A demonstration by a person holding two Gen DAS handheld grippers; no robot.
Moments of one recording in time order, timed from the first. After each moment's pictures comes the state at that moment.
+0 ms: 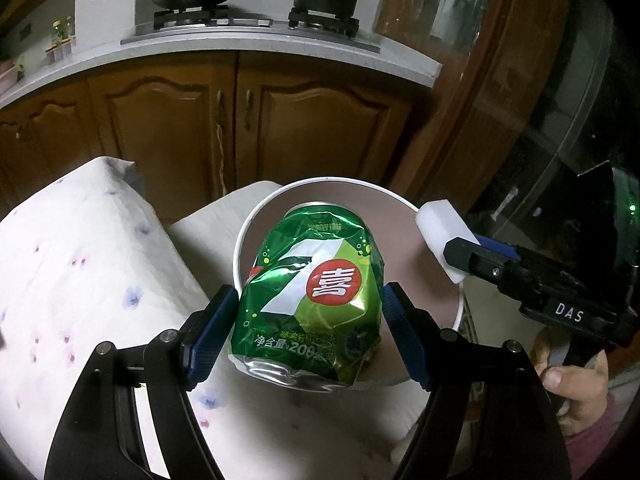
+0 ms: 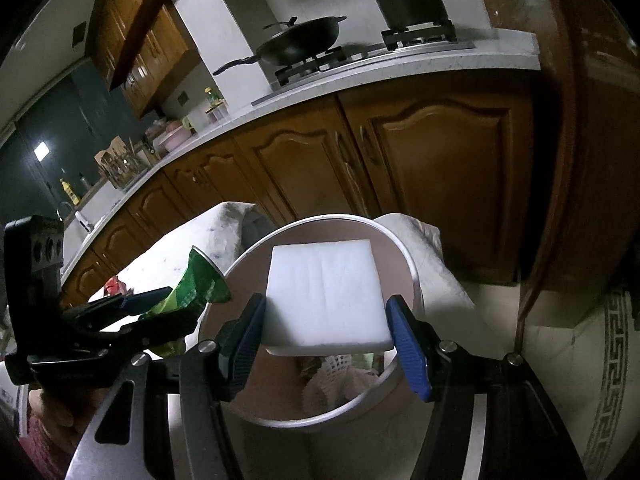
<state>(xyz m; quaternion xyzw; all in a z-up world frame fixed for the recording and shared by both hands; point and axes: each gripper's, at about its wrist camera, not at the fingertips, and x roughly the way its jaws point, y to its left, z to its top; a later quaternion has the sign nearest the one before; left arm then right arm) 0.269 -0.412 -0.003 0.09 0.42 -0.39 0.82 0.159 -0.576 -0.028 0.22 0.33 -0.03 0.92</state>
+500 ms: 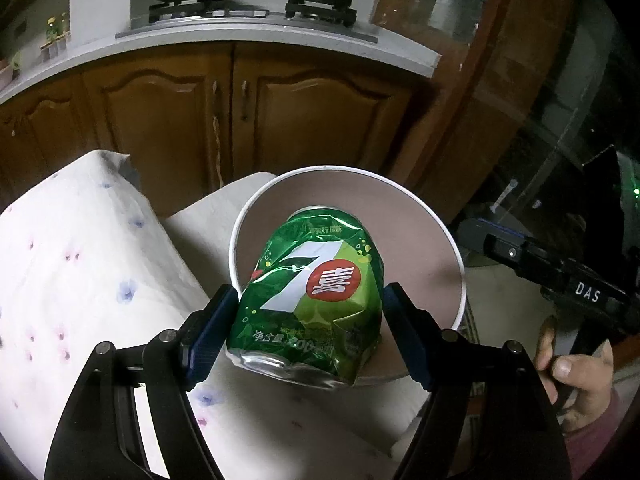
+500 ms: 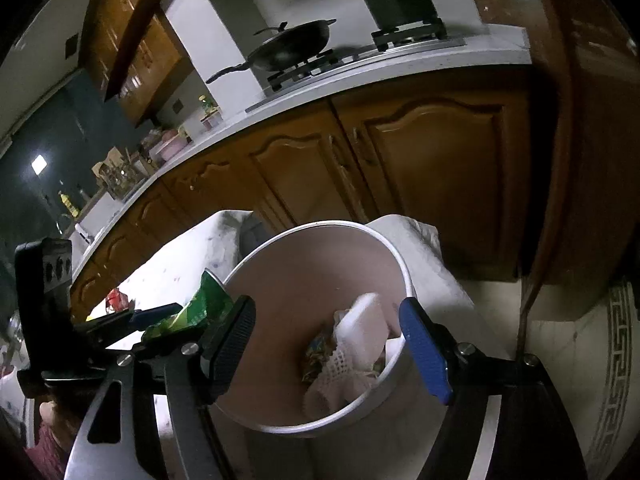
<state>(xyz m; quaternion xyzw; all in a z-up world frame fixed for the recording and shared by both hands) 0.268 -0.414 -0.008 0.10 0.43 -0.39 0.81 0.156 -0.582 -0.027 0.24 0.32 -0.04 0.91</state>
